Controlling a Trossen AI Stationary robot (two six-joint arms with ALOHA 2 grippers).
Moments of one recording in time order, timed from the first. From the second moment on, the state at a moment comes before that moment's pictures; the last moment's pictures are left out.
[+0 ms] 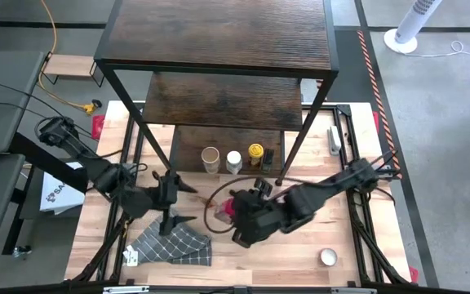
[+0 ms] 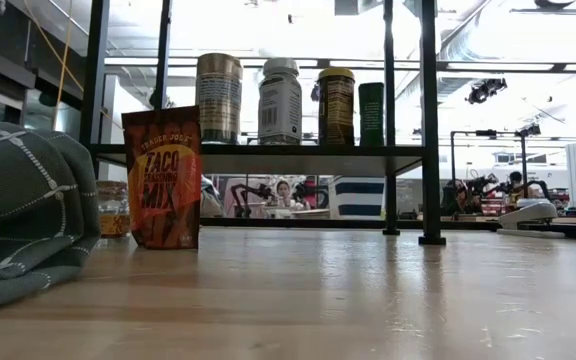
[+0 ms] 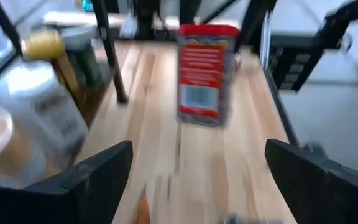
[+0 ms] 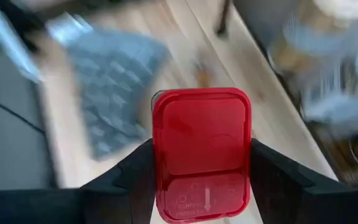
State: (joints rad) left arm -0.66 1.14 1.04 -0.48 -0.59 -0.39; right arm 0.47 2.07 2.28 -1.23 0.48 0.73
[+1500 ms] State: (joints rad) left arm -0.72 1.34 1.21 -0.81 -0.80 -0.89; right arm 0.45 1.95 2.28 -1.13 0.56 0.37
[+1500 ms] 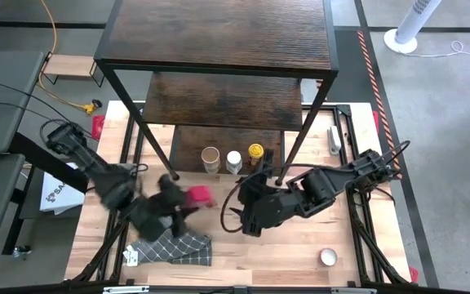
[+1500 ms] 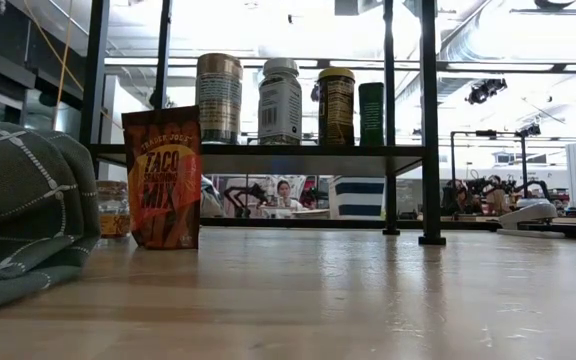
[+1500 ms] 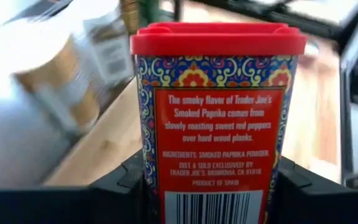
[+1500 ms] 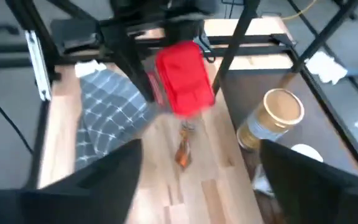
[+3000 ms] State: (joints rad) left arm -0.41 1.71 0.99 -1.14 -1.31 -2.01; right arm 0.34 1.95 2.28 -1.28 0.73 0.49
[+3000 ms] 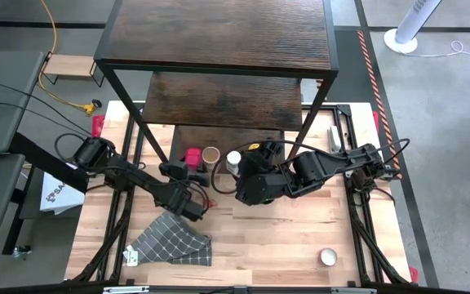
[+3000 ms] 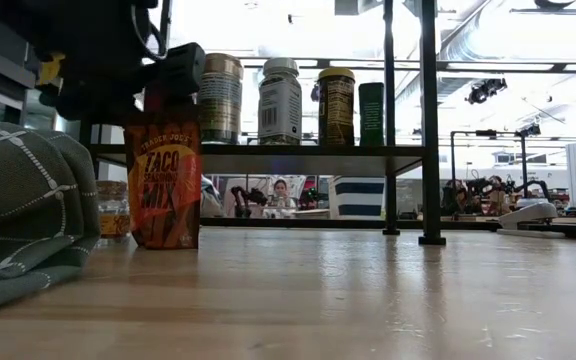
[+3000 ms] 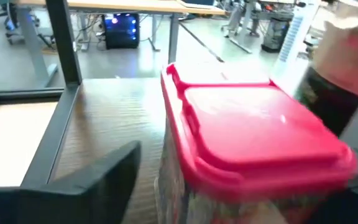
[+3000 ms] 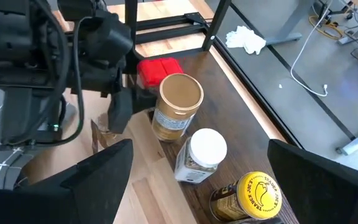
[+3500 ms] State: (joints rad) left arm -0.39 1.56 0.99 -1.16 -1.35 -1.91; right arm 0.33 1.95 2.28 -1.28 0.73 0.45
